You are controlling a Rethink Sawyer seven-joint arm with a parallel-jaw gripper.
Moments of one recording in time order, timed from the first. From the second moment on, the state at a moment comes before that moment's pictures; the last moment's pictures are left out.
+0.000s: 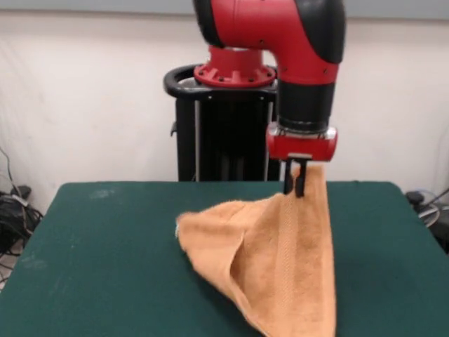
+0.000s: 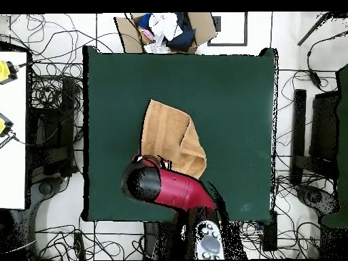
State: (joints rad) arm -0.09 -0.84 -0.04 2.07 0.17 0.29 1.59
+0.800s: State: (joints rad) arm 0.22 -1.02 -0.24 2.06 0.22 0.55 1.77
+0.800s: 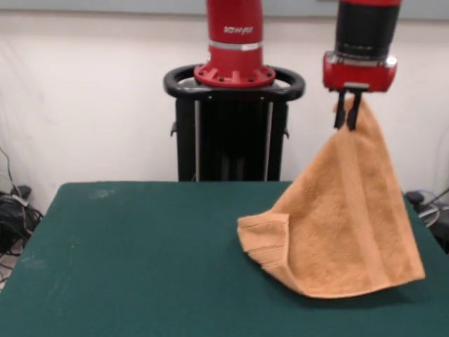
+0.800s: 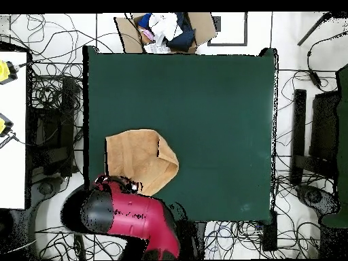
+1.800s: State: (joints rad) arm 0.54 -1.13 -0.34 1.97 0.25 0.81 2.26
